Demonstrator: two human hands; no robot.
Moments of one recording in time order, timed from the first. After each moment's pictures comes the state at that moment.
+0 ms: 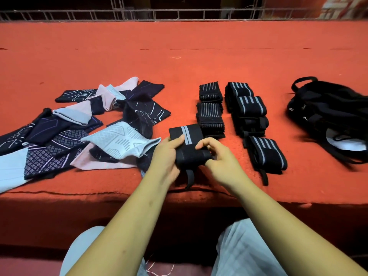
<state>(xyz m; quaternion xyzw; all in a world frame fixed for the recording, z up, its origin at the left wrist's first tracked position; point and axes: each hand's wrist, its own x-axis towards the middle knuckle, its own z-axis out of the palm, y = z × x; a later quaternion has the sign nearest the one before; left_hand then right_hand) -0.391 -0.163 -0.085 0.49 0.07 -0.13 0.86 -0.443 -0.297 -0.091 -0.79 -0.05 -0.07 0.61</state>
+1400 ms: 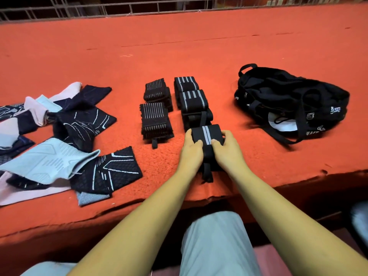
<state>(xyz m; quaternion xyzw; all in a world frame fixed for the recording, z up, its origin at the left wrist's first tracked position) -0.397 -0.356 -0.120 0.76 -0.09 -0.12 0.64 -0.438 -0.456 -0.121 -0.82 0.25 -0.17 0.49</state>
